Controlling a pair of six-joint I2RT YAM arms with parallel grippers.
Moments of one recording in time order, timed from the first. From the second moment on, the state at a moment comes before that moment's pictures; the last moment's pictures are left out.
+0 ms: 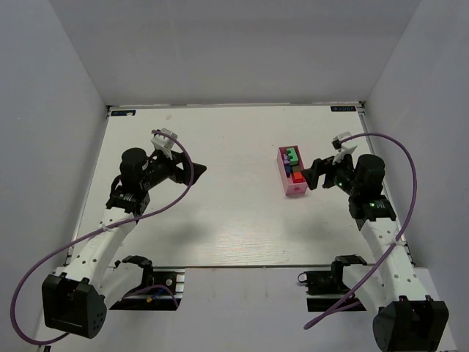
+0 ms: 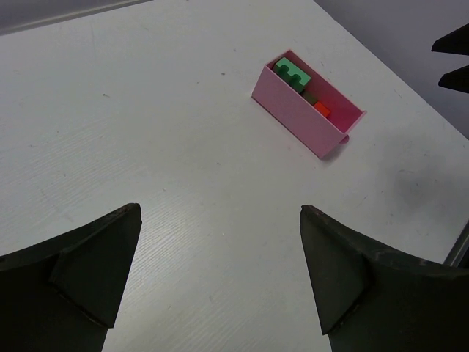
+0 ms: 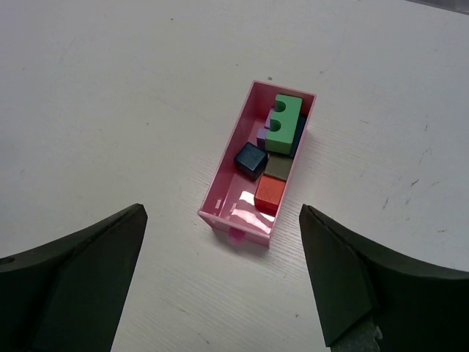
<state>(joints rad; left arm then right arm) -0.23 0.97 0.72 0.06 0.53 -0.15 0.06 0.84 0.67 -0.16 -0.47 -0.06</state>
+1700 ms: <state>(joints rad) -0.23 1.15 0.81 -0.12 0.41 -0.22 0.22 1.56 1.02 -0.27 -0.15 -0.25</state>
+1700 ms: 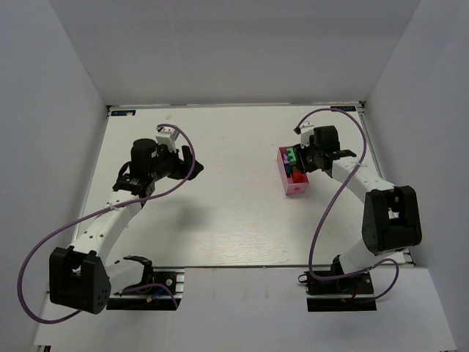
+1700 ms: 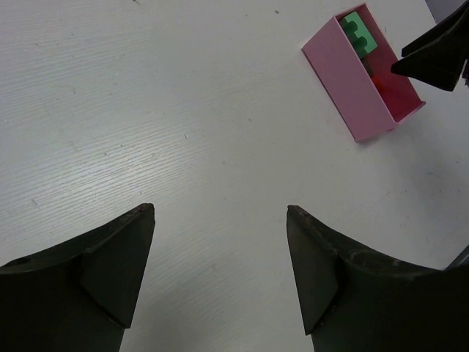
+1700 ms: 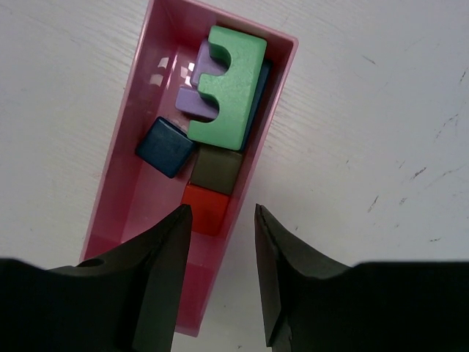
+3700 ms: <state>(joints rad) -0.23 1.16 0.81 -0.12 0.43 -0.23 0.28 1.54 1.10 -0.29 0.06 -0.35</state>
